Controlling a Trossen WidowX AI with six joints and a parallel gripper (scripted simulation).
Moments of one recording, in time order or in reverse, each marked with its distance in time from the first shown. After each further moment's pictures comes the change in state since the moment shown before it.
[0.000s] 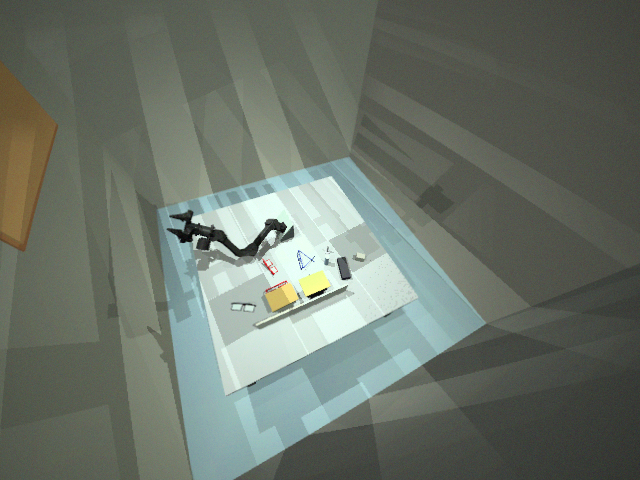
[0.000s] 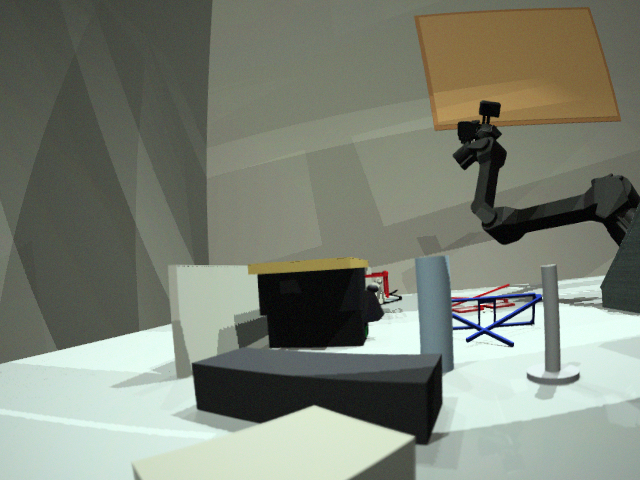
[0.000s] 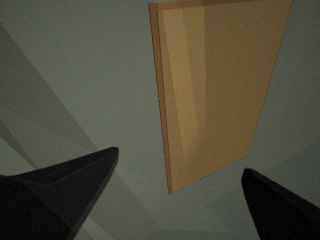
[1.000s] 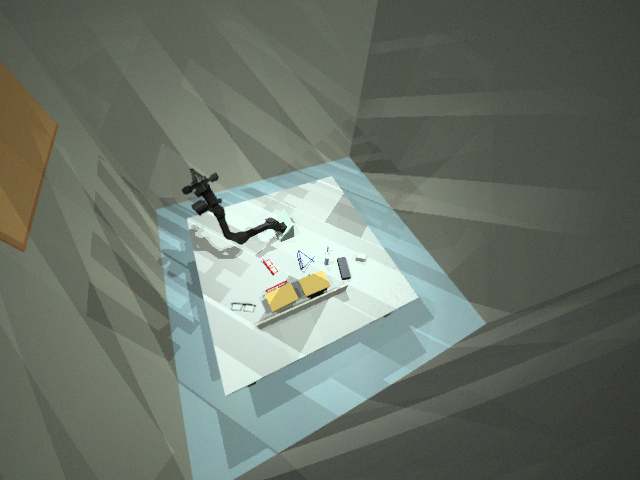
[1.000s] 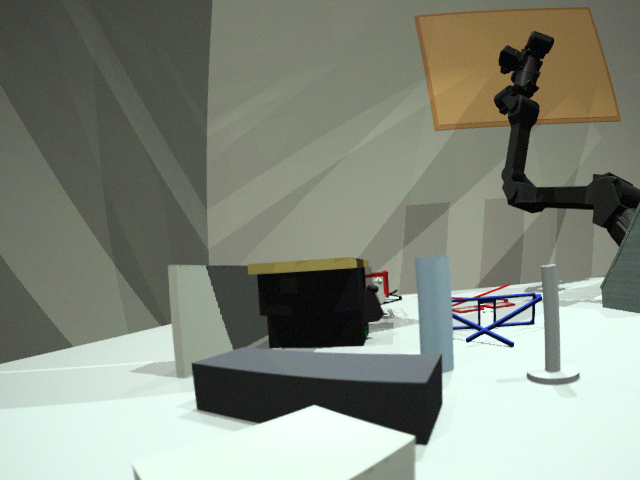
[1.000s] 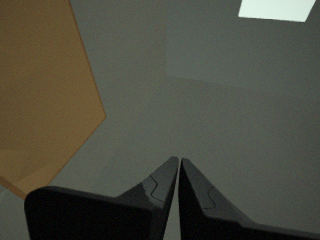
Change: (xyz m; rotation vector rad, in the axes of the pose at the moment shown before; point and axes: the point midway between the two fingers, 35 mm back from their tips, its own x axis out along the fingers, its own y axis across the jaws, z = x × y) arm -0.026 -0.257 -0.099 0.230 0.050 -0.769
